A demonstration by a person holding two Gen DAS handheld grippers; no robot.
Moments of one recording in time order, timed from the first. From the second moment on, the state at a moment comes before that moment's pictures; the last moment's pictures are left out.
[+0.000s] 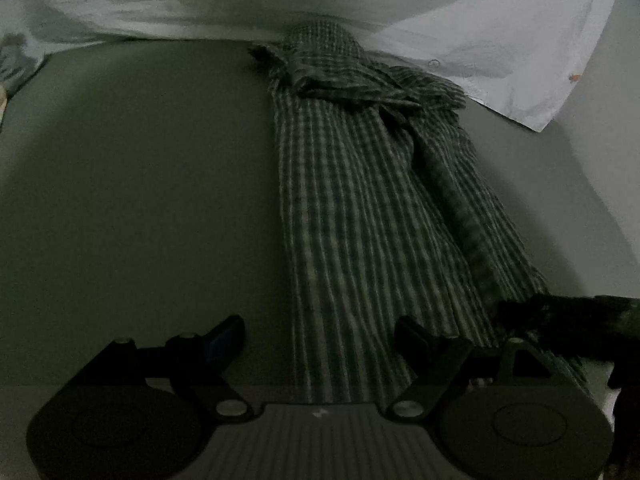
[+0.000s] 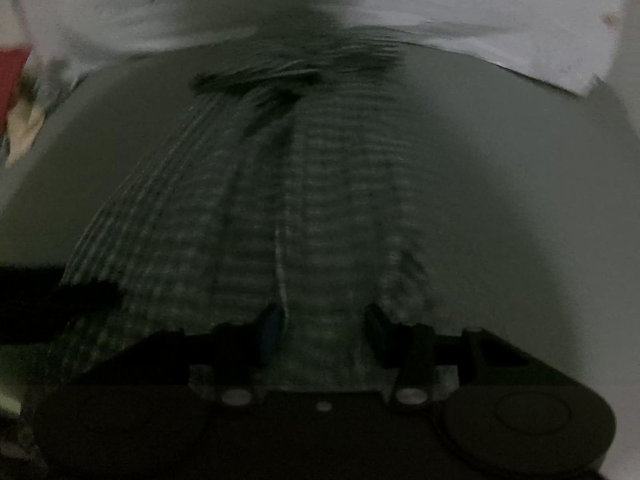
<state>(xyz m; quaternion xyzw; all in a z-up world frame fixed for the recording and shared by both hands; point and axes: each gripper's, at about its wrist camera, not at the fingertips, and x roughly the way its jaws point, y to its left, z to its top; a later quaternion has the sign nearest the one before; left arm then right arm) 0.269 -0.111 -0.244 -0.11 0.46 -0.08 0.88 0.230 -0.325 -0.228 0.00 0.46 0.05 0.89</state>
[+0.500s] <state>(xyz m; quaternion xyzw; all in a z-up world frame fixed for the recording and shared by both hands) 0.206 -0.085 -0.248 -0.29 0.48 -0.19 0.81 0.178 -0.424 -0.234 0.15 0.47 0.06 0.87</state>
